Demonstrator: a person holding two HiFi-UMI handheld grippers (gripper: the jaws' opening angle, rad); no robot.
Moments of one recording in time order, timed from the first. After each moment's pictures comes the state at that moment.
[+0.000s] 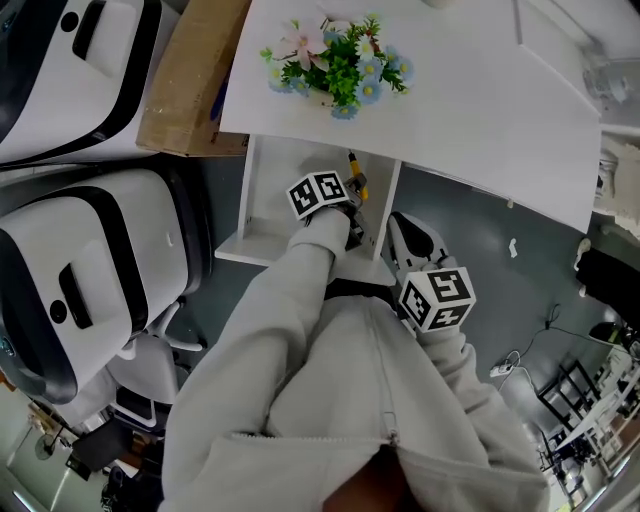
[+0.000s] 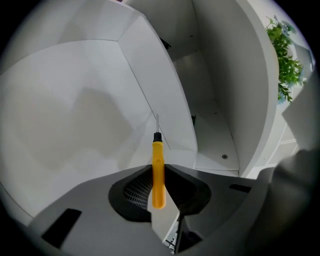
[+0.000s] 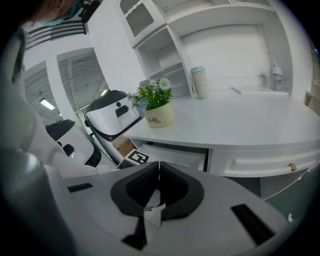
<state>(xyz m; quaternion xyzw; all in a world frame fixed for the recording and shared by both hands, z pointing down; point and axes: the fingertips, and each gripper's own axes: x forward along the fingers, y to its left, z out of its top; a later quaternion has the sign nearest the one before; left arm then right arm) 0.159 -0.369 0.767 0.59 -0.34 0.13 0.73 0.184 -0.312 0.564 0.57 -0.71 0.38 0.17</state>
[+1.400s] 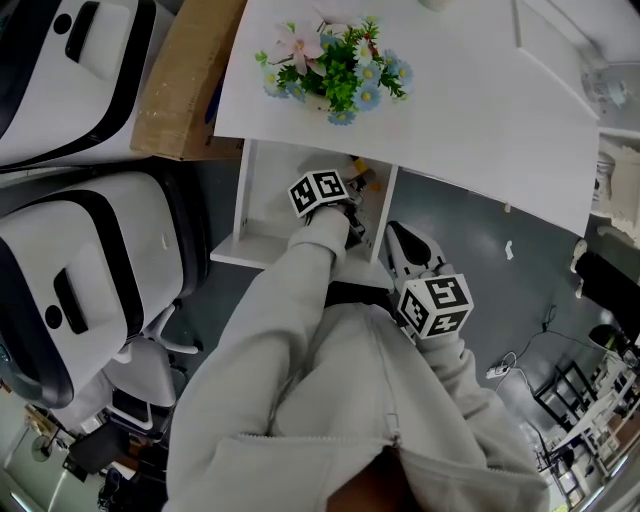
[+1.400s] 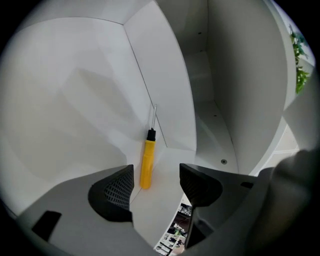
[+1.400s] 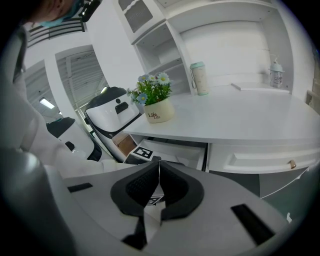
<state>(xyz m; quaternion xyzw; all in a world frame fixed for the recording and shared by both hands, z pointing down) 0.182 -0.375 0.777 0.57 -0.31 0.10 0.75 0.187 -0.305 0.575 0.56 -0.71 0.39 0.18</state>
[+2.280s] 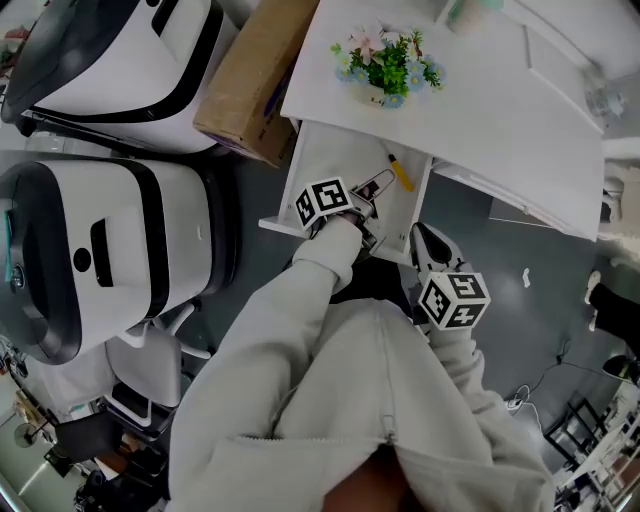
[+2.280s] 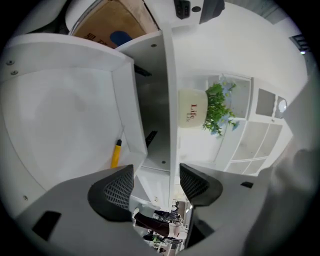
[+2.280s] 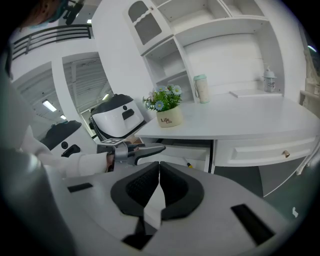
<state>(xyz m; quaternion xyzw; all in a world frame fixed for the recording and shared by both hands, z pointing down) 0.111 -0.362 0.641 0.61 -0.26 -0.06 0.75 0.149 -0.260 0.547 0.58 -0.72 0.36 0.14</state>
